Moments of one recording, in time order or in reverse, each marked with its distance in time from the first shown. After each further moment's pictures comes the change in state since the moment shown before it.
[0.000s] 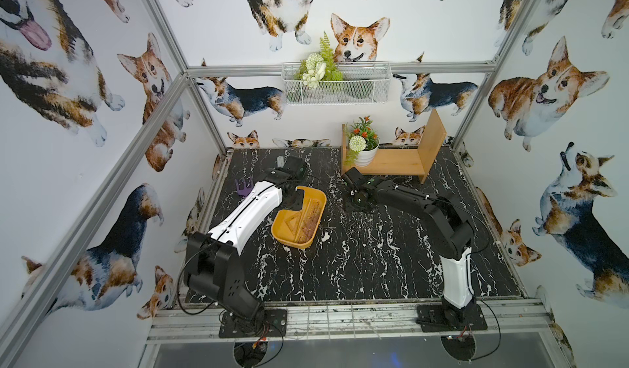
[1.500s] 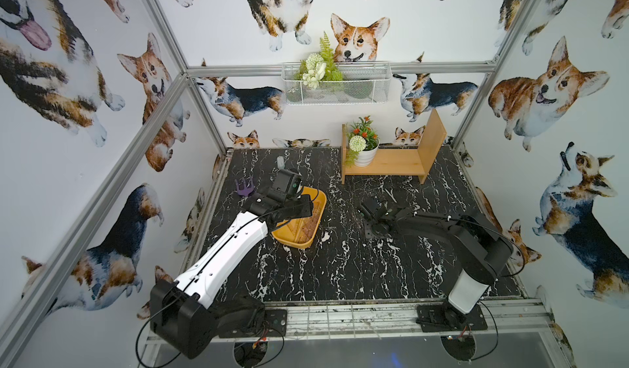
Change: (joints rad) left arm -0.118 -0.281 -0.231 0.266 0.266 -0.241; right arm 0.060 -0.358 -0.629 0.161 0.127 0.055
